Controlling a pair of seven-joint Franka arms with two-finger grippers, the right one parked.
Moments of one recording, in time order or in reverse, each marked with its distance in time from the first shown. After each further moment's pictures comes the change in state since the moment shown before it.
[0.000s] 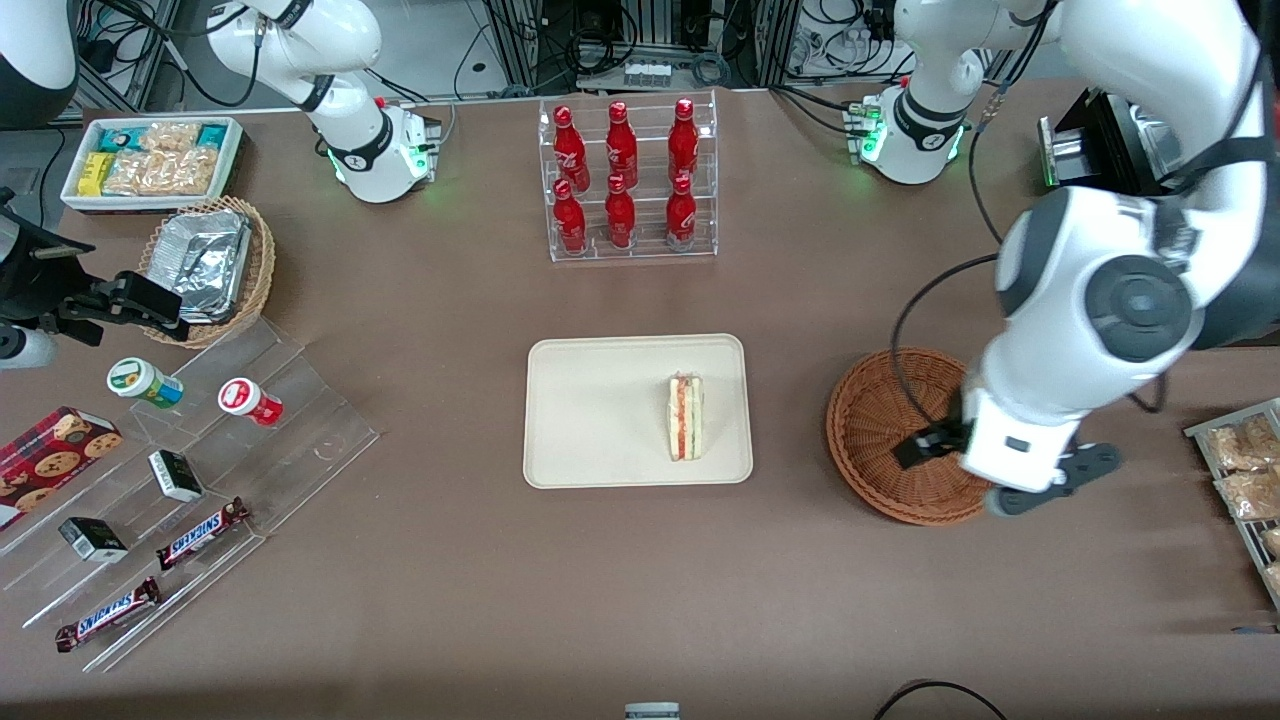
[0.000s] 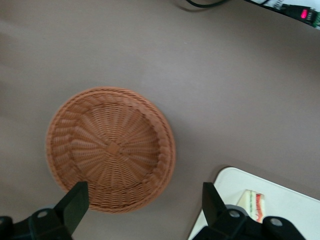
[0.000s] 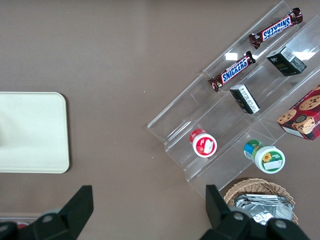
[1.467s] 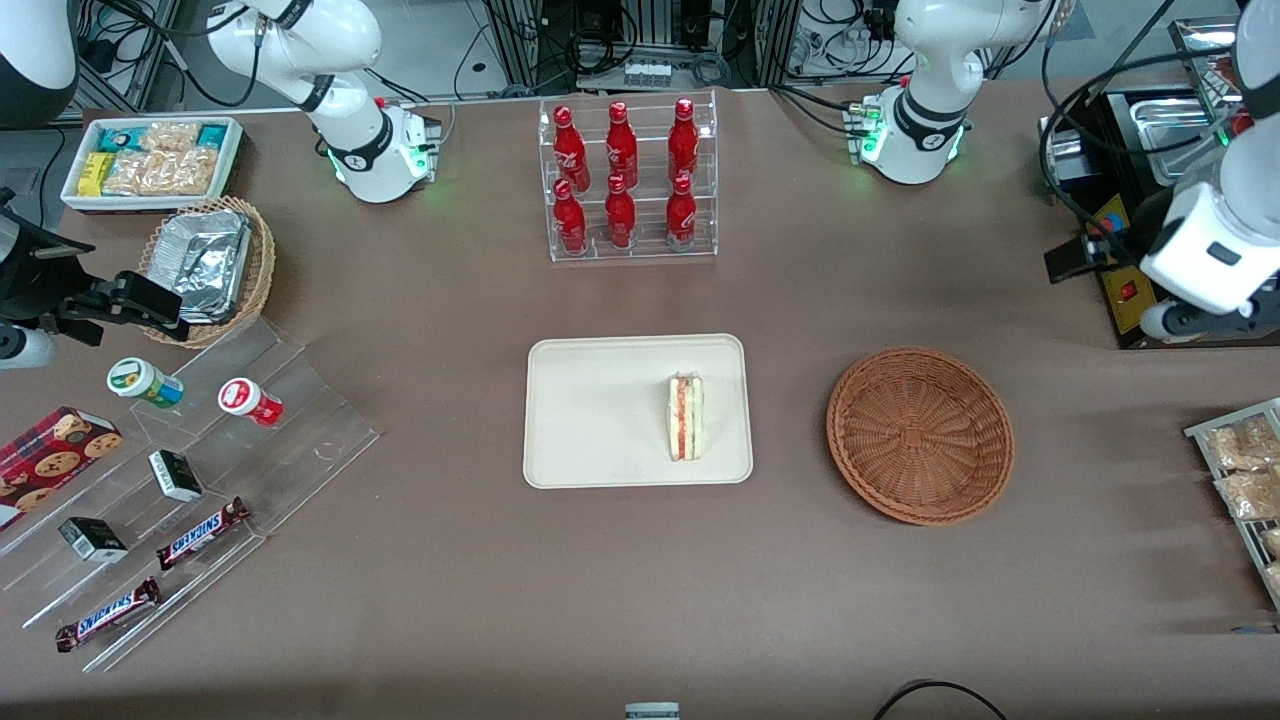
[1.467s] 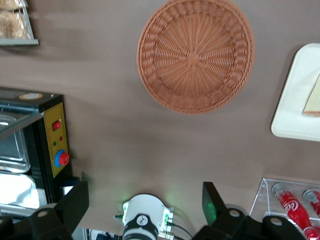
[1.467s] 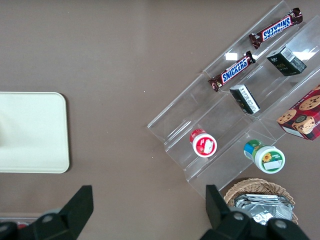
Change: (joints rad) arm 0.100 -0.343 0.077 -0.114 -0.069 -0.475 0.468
